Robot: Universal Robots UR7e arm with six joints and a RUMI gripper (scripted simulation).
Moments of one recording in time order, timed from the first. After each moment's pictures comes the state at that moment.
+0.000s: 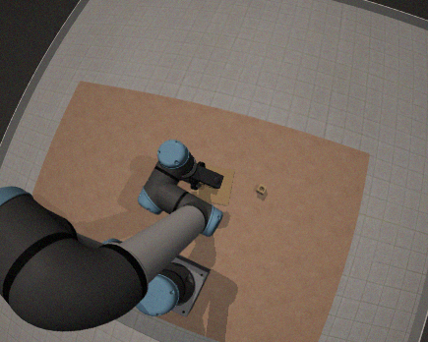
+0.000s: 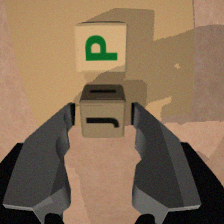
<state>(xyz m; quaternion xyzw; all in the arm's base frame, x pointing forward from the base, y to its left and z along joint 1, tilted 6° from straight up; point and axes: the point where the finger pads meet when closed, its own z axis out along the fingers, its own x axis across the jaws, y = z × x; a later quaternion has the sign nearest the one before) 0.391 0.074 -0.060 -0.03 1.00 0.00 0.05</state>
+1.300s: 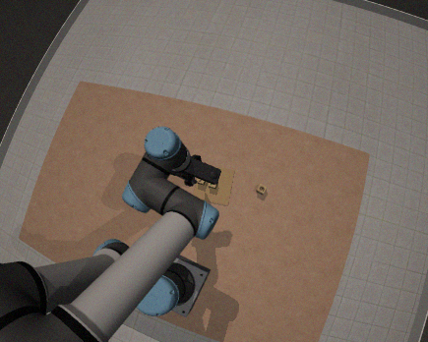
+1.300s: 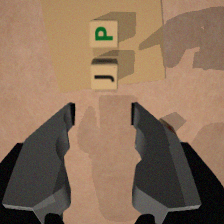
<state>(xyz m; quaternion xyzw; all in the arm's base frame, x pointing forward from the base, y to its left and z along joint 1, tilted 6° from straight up) 0.382 0.074 0.027 -0.03 1.00 0.00 0.05</state>
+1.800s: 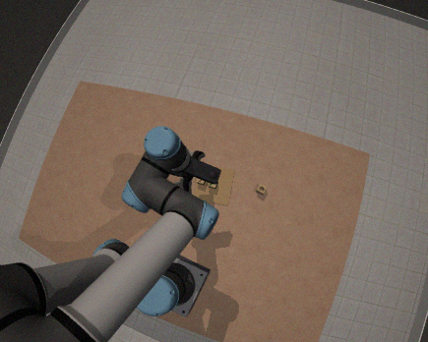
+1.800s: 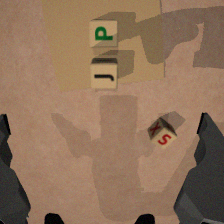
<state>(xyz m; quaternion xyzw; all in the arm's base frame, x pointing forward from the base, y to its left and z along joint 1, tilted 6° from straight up) 0.382 0.074 0.030 -0.03 1.00 0.00 0.05</state>
